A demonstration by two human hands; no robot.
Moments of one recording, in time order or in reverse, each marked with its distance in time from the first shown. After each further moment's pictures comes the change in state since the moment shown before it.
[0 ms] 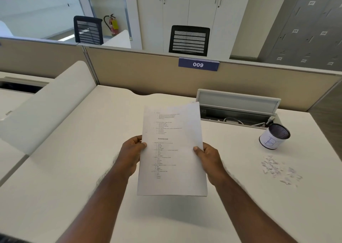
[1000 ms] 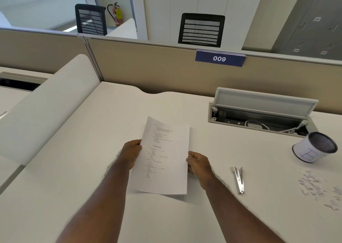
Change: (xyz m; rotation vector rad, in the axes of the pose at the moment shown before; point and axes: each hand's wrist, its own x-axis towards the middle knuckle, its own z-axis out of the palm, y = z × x) left_hand 0.158 -0.039 -0.067 0.313 0.141 -0.144; right_hand 0.106 0.066 0.106 -0.013 -0.108 0.284
